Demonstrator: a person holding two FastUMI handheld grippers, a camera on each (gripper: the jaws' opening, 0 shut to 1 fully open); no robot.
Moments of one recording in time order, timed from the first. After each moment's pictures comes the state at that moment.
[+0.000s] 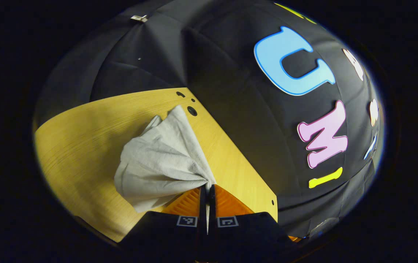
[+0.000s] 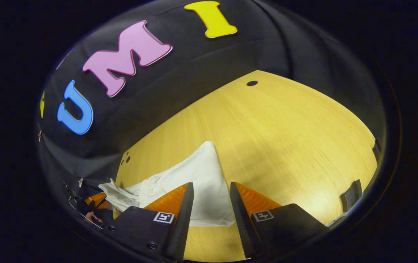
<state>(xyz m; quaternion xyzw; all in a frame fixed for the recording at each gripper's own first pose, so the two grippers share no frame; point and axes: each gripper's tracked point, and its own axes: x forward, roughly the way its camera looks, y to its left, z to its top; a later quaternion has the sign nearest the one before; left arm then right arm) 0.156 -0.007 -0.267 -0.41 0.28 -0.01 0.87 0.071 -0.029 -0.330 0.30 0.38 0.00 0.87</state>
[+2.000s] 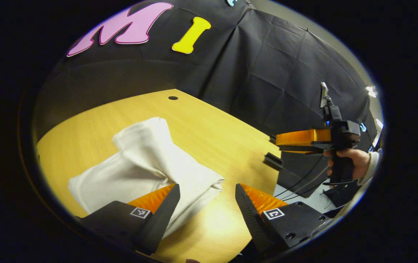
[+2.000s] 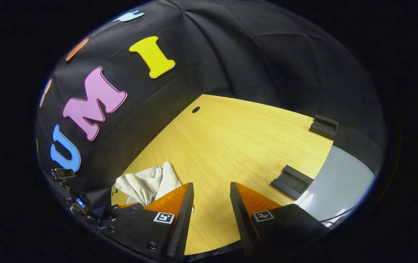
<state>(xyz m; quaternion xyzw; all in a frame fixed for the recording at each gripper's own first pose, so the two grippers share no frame) 0.020 -0.382 -0.270 0.03 0.36 -0.54 0.76 -0.034 -0.165 -0.299 0.35 0.32 -0.15 0.87</state>
